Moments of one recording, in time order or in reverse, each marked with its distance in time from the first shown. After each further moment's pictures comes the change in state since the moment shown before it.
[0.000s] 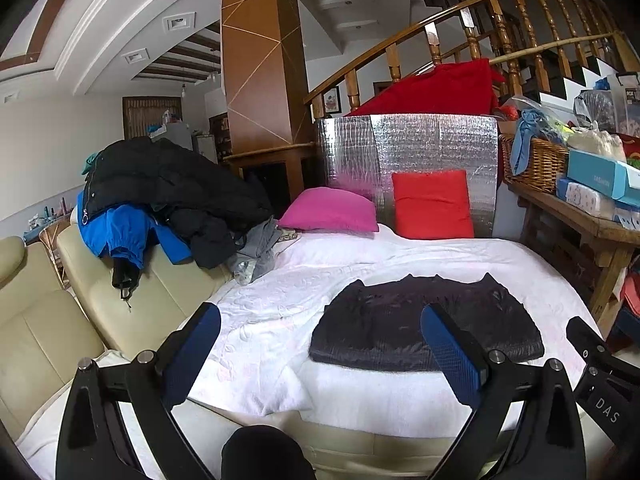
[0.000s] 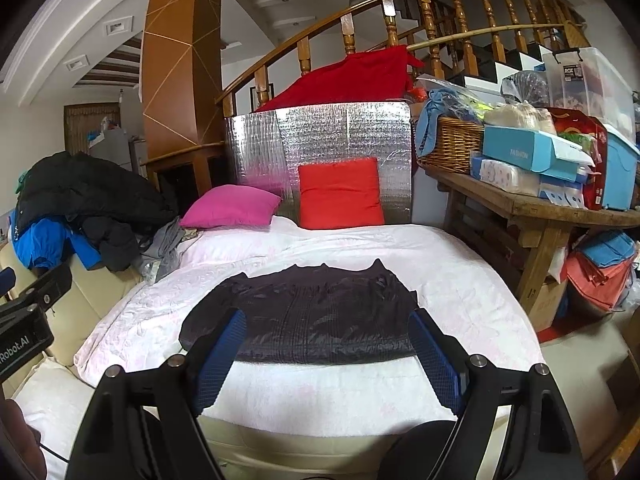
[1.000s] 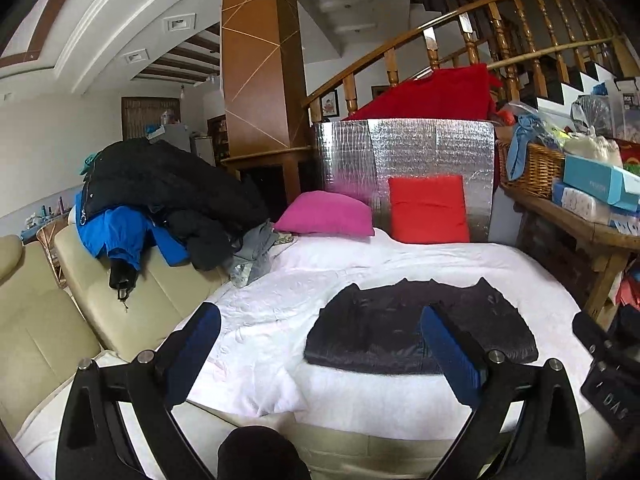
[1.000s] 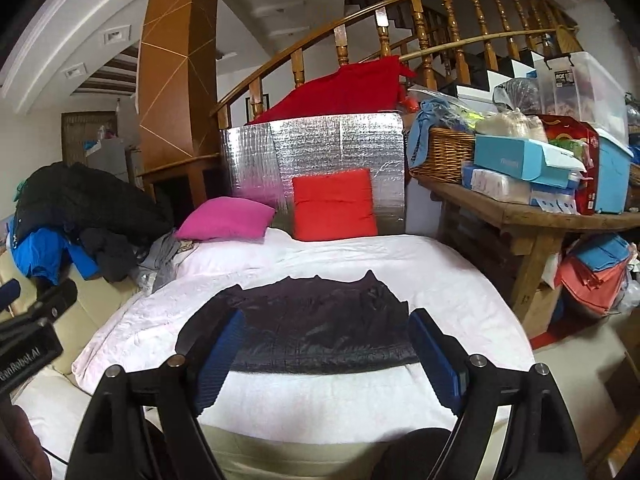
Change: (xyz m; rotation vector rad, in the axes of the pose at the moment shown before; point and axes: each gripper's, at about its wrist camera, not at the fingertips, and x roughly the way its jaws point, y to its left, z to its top) left arm -0.005 0.001 0.002 -0.011 -0.018 -0.015; right arm -0.014 -0.004 0.006 0.003 -0.037 -0.012
